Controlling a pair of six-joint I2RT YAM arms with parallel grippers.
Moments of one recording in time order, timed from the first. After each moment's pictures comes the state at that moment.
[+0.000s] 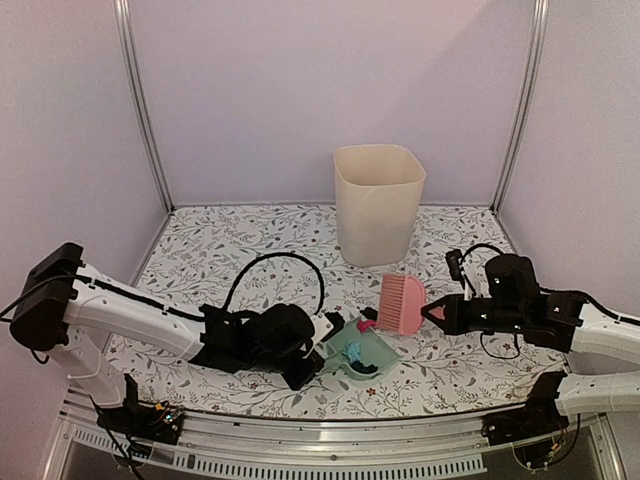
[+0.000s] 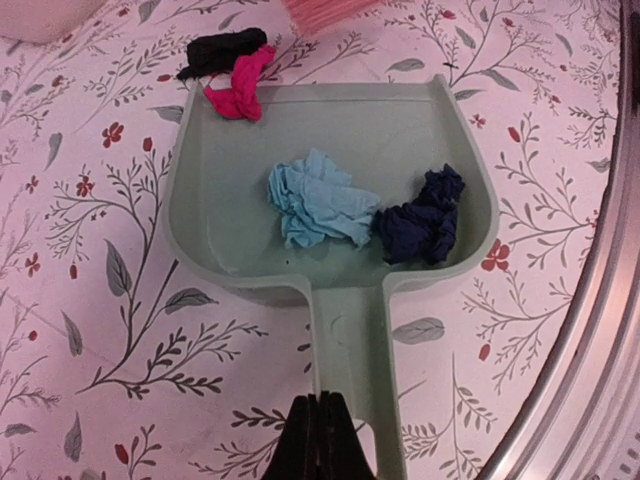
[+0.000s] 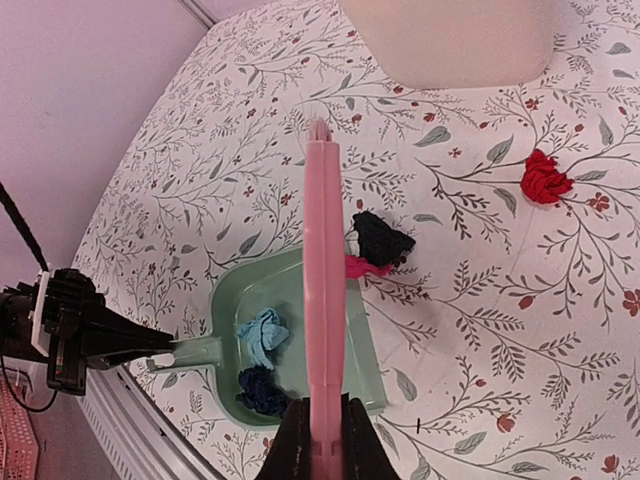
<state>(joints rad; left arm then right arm) -1.27 1.62 0.84 -0.11 -0.20 -0.27 0.80 0.87 0.52 -0.23 -0.08 0.58</state>
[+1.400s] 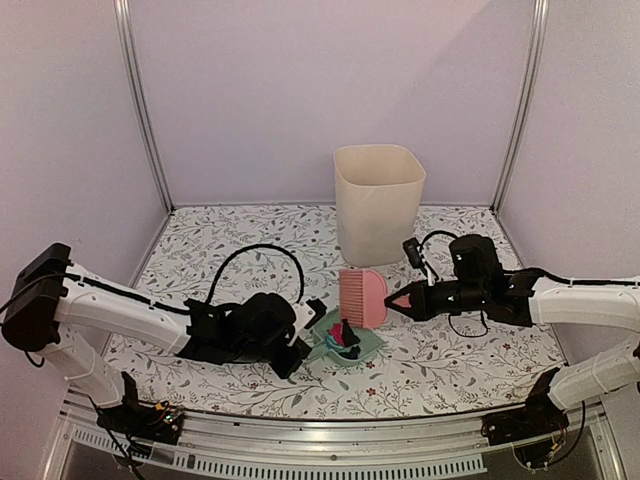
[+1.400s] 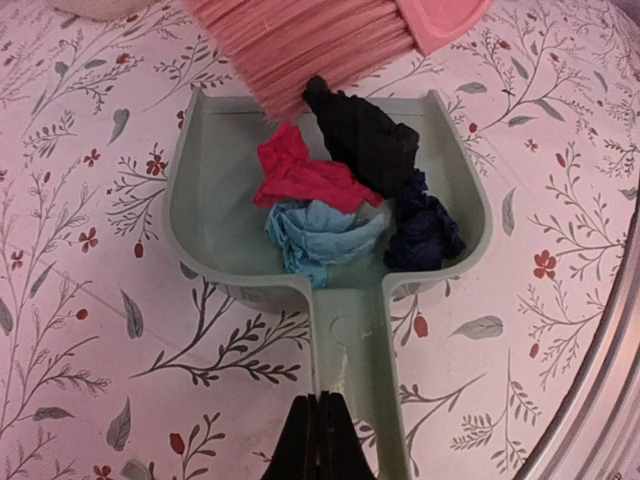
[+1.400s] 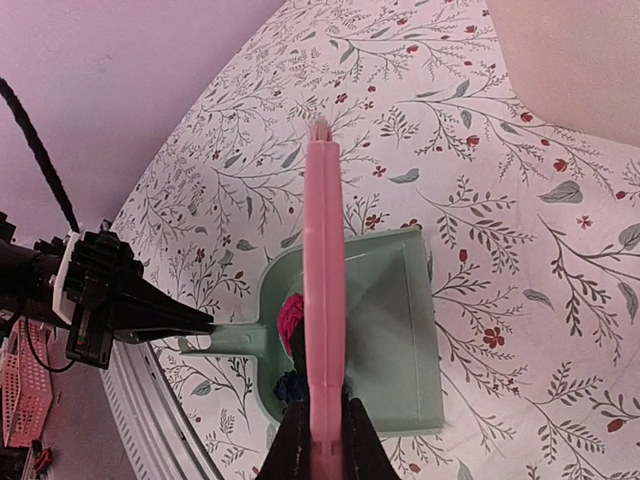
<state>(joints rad) -1.18 1.54 0.75 -0.06 -0.19 -0.27 0.74 1.25 0.64 0.05 -0.34 0.44</state>
